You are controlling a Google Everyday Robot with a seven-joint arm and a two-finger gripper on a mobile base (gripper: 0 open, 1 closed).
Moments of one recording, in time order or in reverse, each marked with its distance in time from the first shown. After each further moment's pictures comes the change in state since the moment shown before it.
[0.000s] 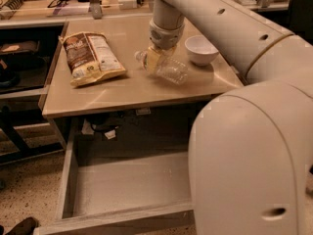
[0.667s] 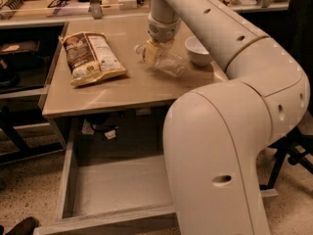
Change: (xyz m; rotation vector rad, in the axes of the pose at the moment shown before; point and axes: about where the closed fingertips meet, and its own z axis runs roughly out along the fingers) arm -0.029 -0.025 0.007 0.016 -0.006 0.017
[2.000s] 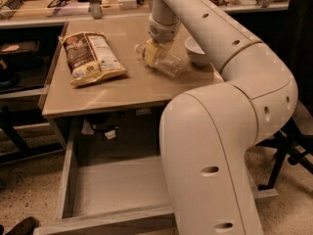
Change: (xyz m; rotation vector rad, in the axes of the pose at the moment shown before) arm -0.011 -0.011 0.015 -0.021 -0.031 0.024
